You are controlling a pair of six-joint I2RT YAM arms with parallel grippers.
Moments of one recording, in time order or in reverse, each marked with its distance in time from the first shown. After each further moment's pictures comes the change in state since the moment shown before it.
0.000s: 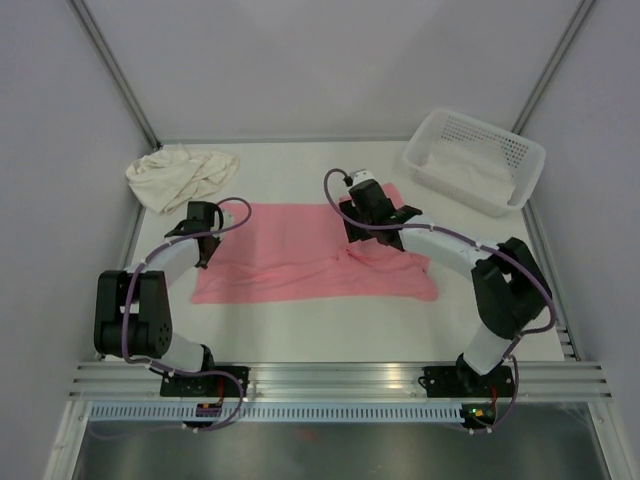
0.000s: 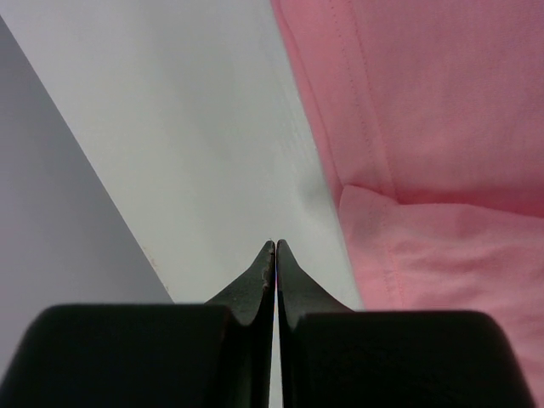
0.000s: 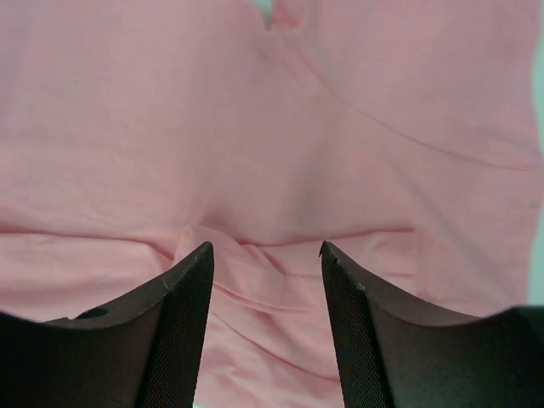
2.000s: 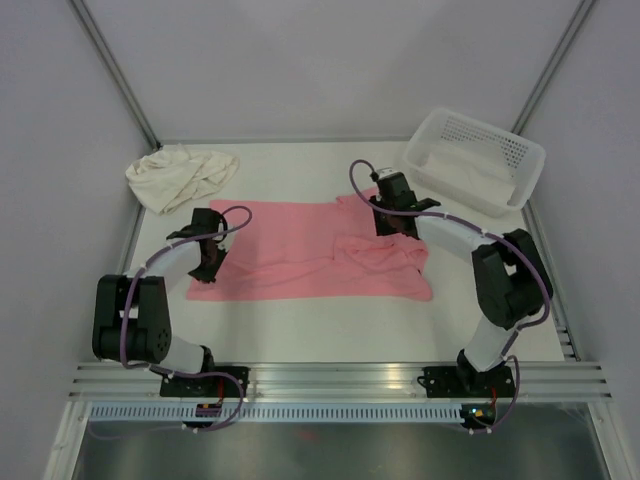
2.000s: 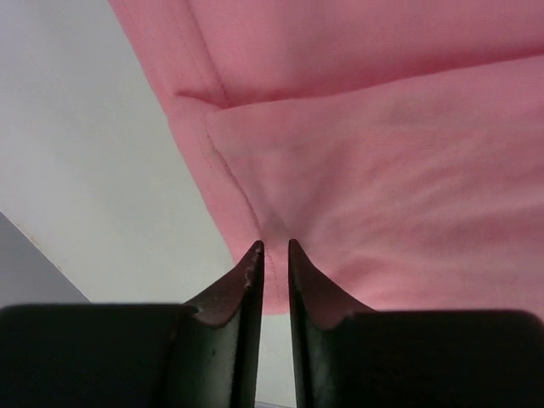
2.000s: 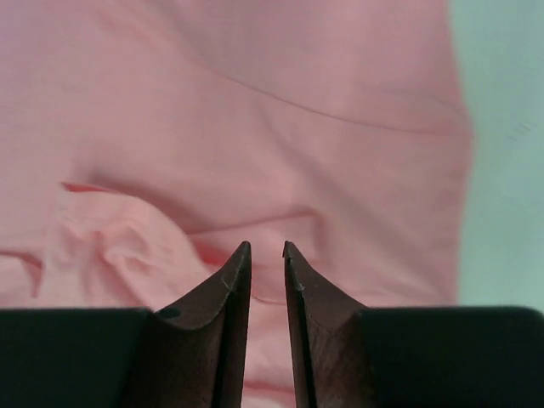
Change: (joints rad) left arm -0.031 -0.008 -0.019 -0.198 0.103 -0.159; right arm -0.164 0.051 -0.004 0.002 -0.111 -0.030
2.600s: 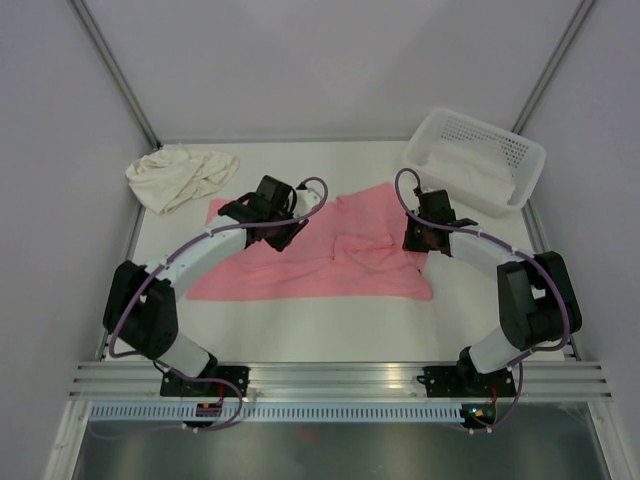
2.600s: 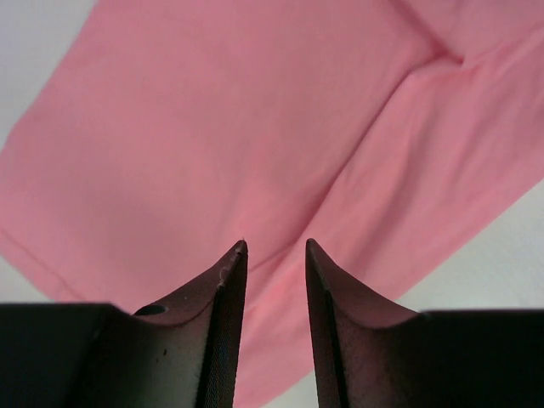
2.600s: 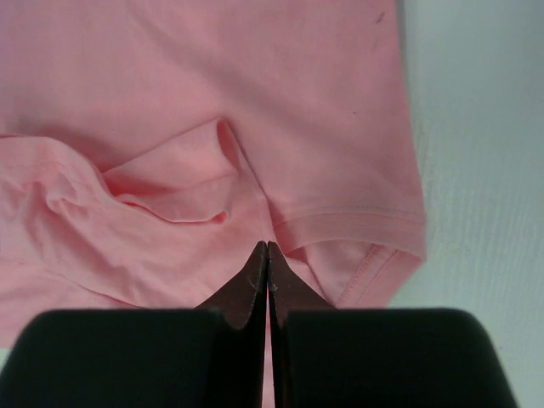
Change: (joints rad) left arm -0.479 0.014 0.359 -0.034 0.257 -0.050; right arm -0.230 -0.221 -0.310 0.037 -0.168 0.141
